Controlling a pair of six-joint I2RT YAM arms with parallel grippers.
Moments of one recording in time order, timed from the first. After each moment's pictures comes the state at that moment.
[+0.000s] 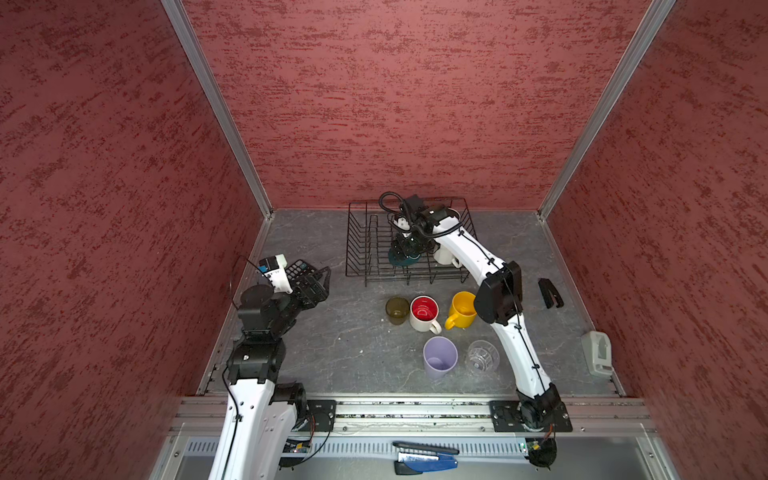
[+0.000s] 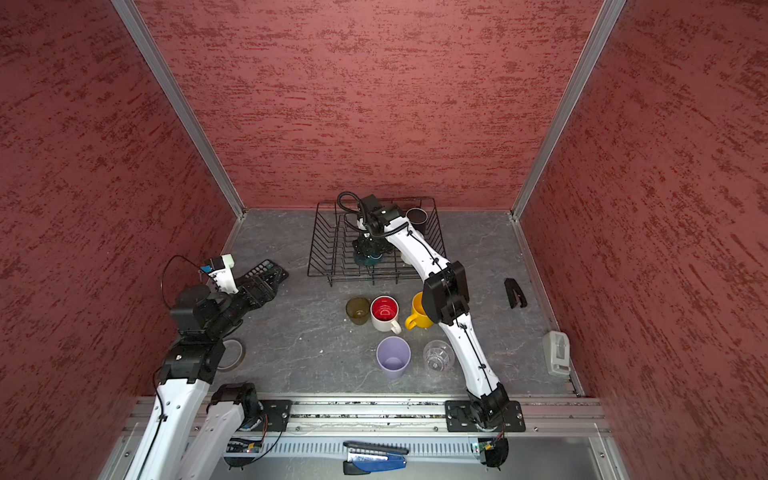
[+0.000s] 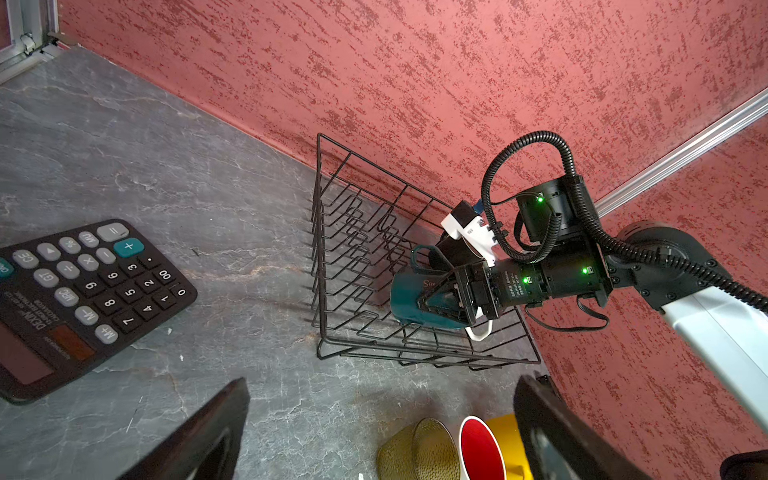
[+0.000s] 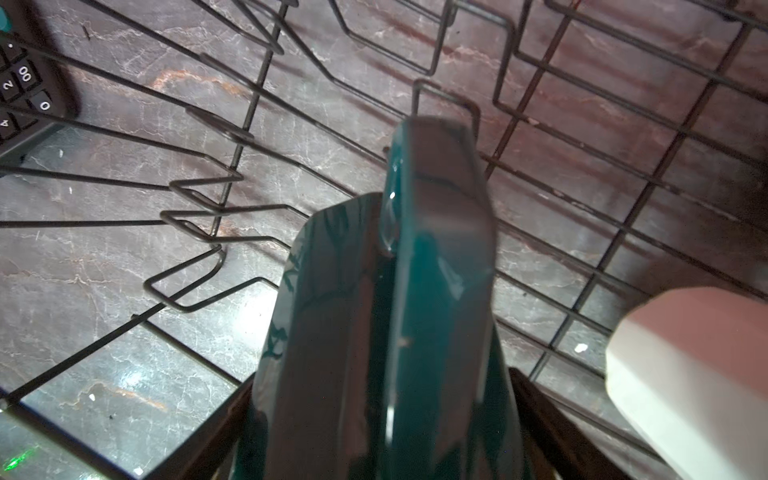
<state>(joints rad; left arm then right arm) 0.05 0.57 0.59 -0.29 0.37 -0.58 0.56 2.43 2.45 -1.22 -0.13 0.12</state>
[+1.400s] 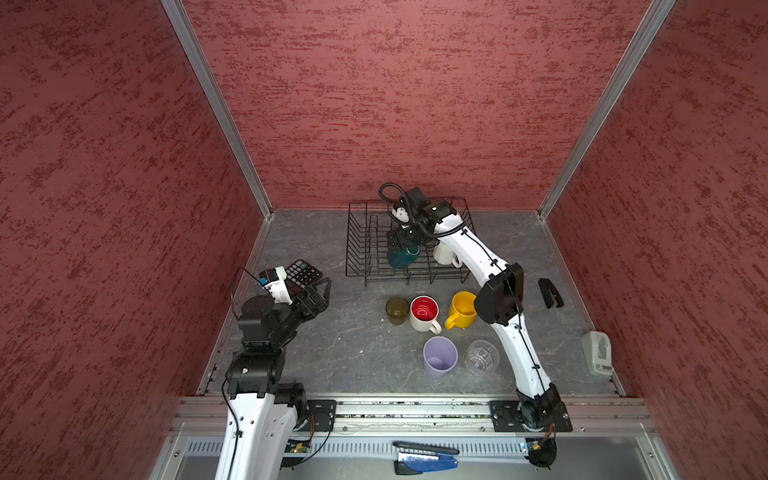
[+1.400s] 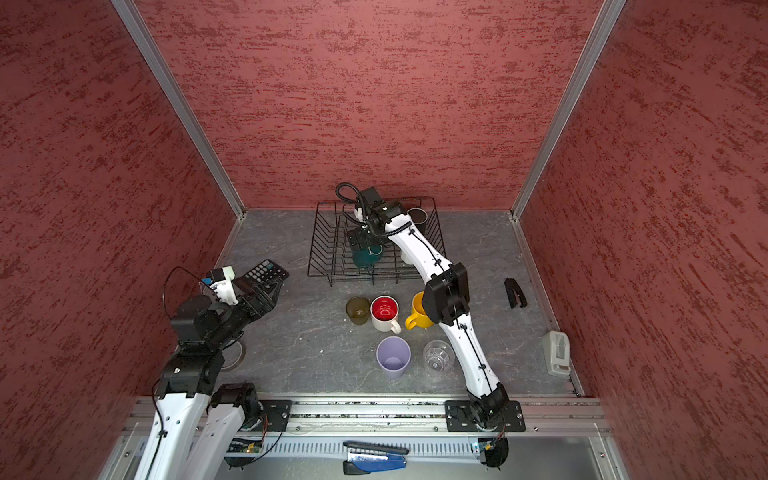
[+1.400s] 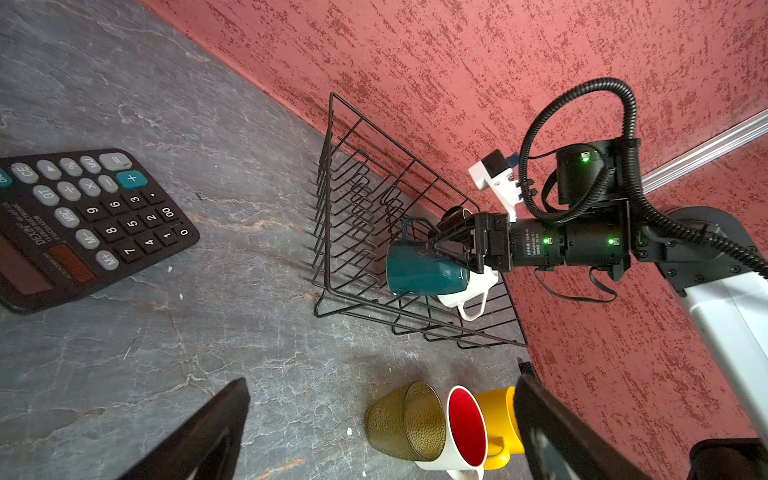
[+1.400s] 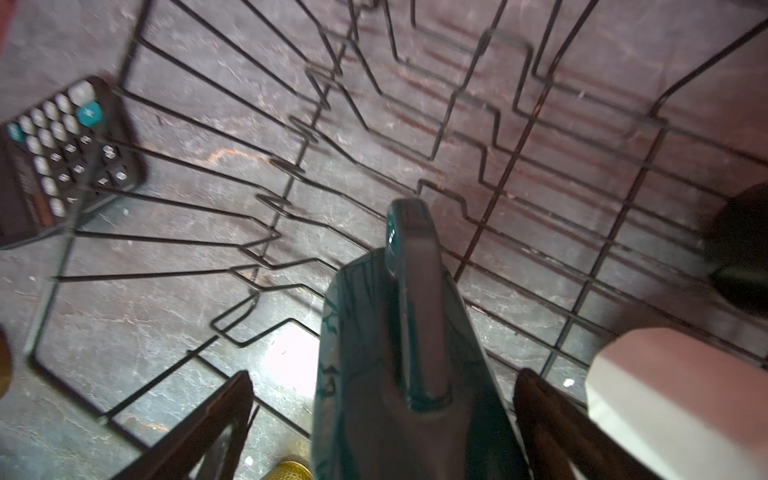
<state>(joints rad) 0.05 0.47 0.55 -0.40 0.39 -0.65 0.56 2.40 2.51 -1.15 -0.13 0.16</state>
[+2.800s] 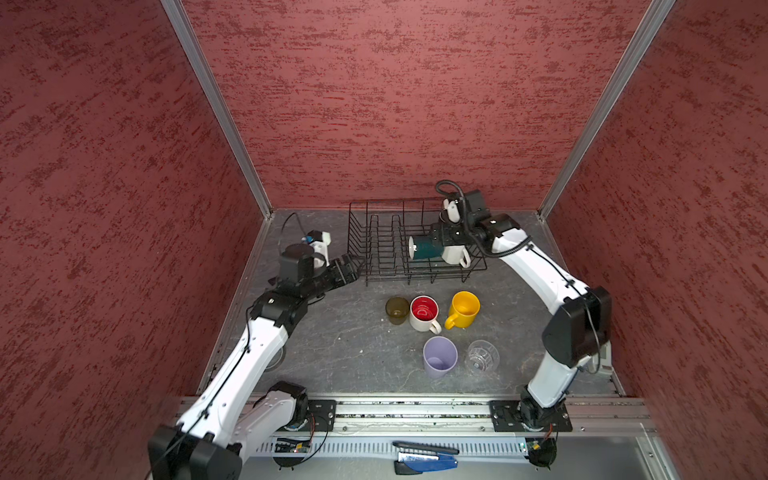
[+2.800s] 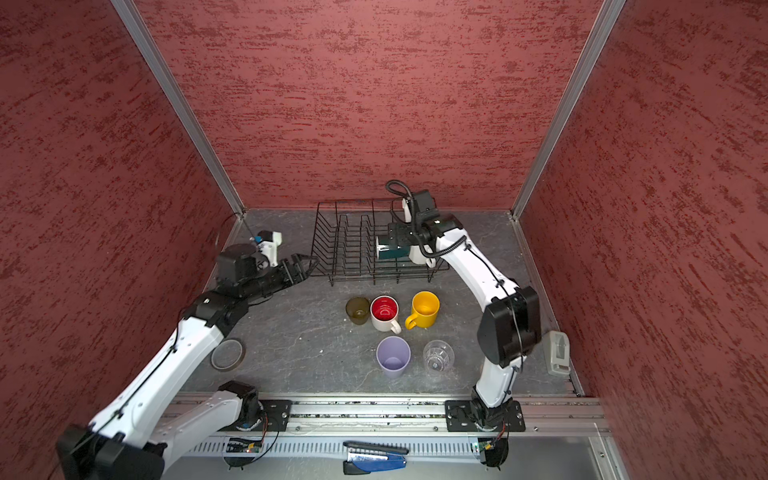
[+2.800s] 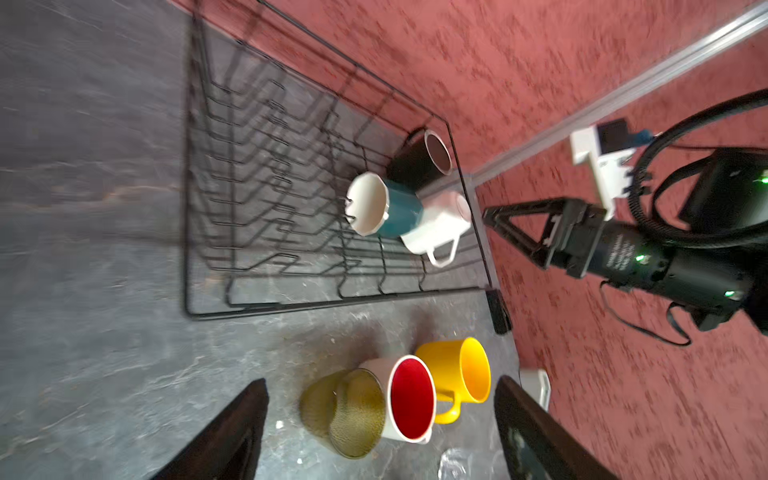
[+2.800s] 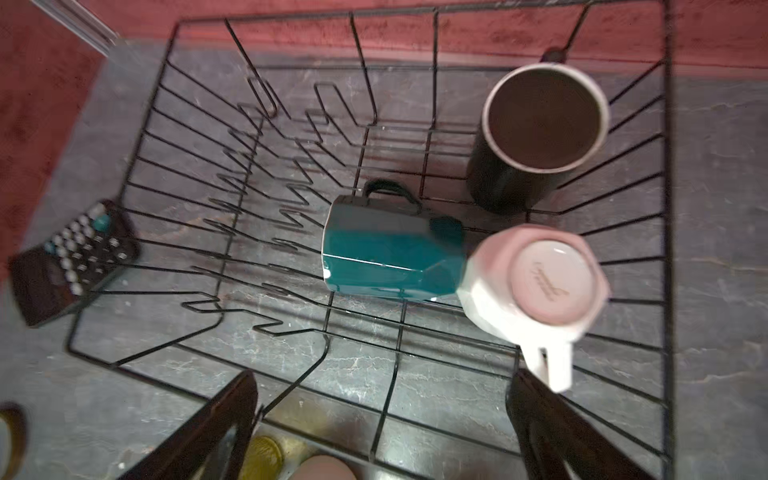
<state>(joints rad) -0.31 1.10 0.97 -0.37 0.36 -0.65 0.36 1.69 1.62 -0.70 -0.10 0.29</state>
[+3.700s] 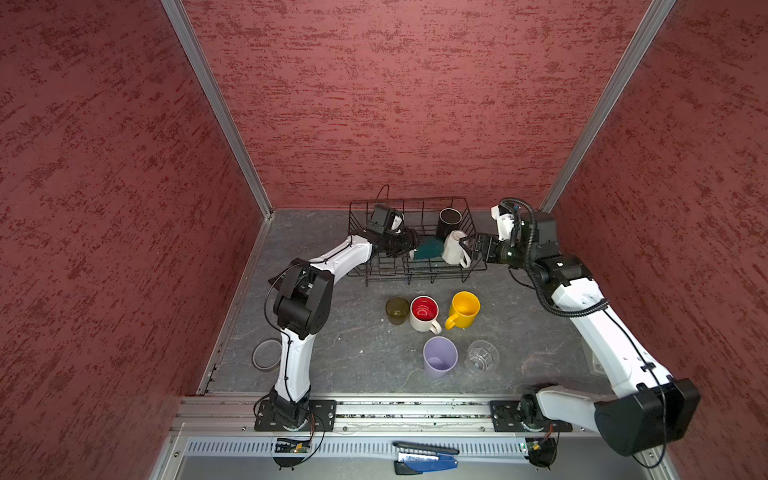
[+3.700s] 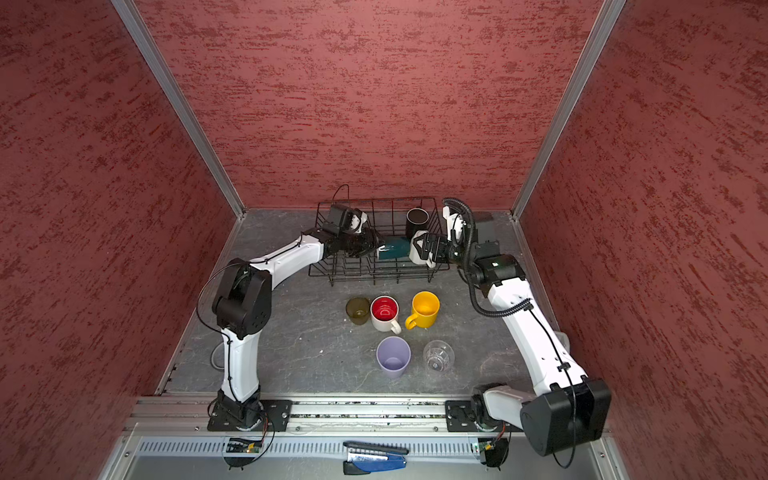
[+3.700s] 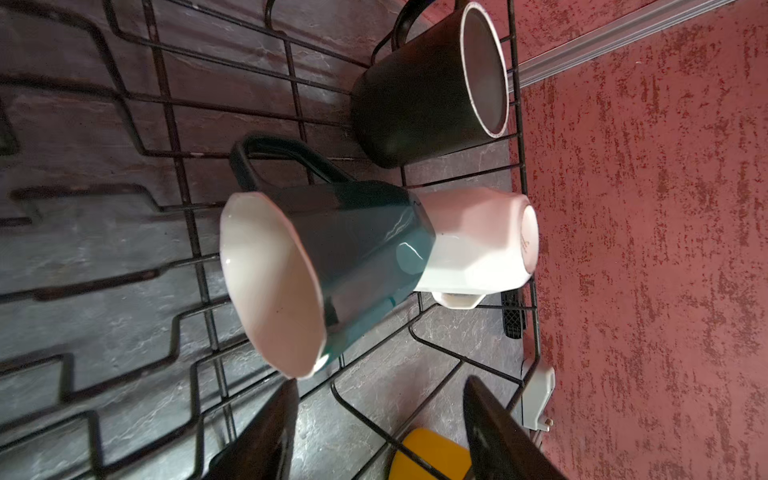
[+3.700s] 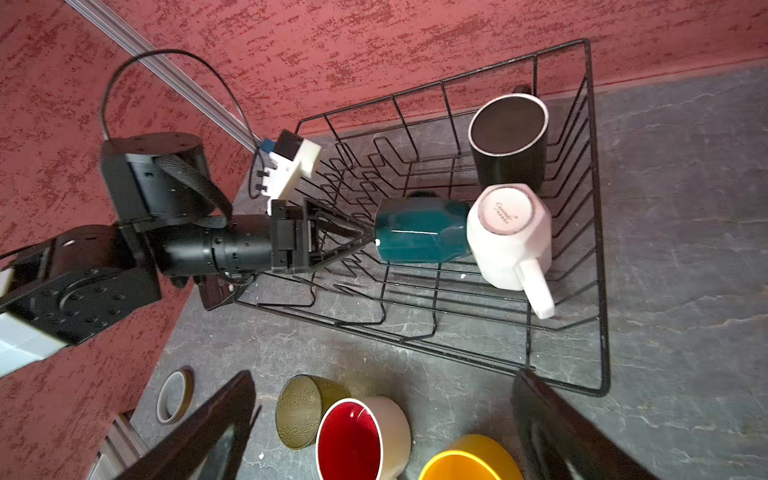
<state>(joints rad) -0.47 2.08 1.65 -0.29 0.46 -0.74 0.21 1.24 1.23 -0.54 -0.38 0.35</state>
